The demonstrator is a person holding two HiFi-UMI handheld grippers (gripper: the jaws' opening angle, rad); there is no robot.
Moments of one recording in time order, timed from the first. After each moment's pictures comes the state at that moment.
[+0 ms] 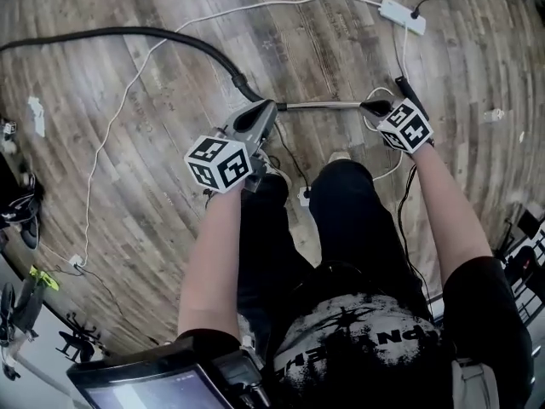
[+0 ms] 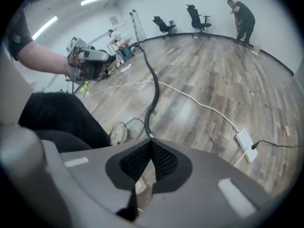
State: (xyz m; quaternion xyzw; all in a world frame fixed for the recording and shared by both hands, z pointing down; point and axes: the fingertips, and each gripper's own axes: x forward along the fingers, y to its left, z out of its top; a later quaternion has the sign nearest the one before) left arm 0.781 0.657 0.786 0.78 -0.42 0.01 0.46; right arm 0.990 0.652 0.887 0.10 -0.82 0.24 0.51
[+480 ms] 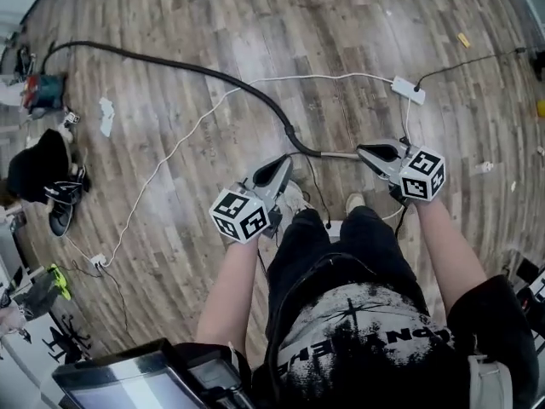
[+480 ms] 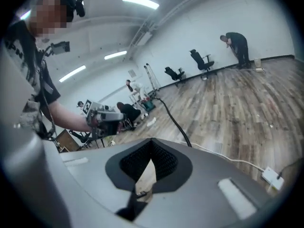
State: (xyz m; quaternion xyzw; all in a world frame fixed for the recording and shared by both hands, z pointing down) left arm 0.691 0.729 0.468 0.80 -0.46 -0.02 0.38; right arm 0.830 0.680 0.495 0.06 -0.92 0.30 0.24
